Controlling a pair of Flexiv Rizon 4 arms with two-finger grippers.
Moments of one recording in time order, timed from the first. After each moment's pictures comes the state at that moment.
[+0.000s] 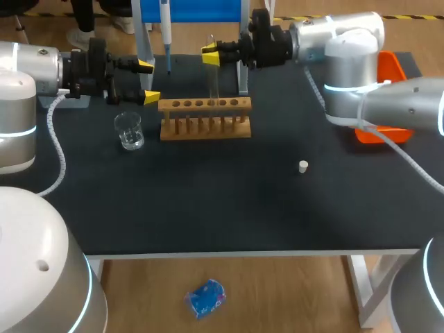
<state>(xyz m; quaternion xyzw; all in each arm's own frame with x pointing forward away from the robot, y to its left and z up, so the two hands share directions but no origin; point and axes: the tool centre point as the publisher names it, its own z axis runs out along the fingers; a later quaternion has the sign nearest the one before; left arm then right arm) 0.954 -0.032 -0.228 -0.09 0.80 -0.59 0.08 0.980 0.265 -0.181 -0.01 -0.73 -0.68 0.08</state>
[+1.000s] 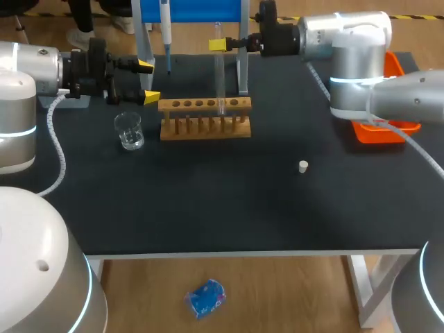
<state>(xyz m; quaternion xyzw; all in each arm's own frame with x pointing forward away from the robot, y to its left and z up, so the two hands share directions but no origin) 0.954 -0.031 -0.228 -0.09 0.80 -0.59 0.08 0.996 0.252 -0.169 -0.22 -0.68 -0.65 0.27</state>
